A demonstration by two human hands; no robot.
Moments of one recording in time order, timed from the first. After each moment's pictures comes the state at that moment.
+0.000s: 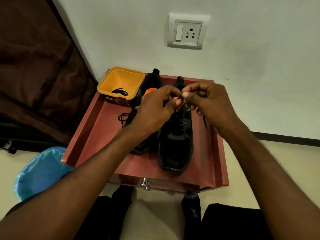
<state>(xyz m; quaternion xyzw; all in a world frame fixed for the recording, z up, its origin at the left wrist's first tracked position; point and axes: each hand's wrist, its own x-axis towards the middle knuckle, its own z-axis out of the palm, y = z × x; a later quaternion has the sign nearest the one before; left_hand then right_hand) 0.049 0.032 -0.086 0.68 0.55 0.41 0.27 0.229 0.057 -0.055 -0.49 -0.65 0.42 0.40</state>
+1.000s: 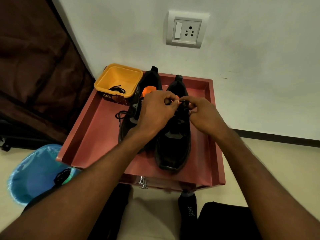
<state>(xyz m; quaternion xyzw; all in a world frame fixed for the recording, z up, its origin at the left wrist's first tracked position) 0.068 0.038 -0.099 0.63 0.62 0.42 0.20 0.229 0.062 -0.089 -0.57 -0.74 0.29 0.20</state>
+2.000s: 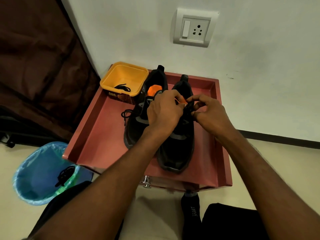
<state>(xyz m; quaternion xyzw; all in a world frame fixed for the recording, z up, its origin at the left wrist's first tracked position) 0.076 0.049 -0.106 0.59 0.72 0.31 0.19 0.232 0.067 -0.107 -0.58 -0.69 0.34 0.27</state>
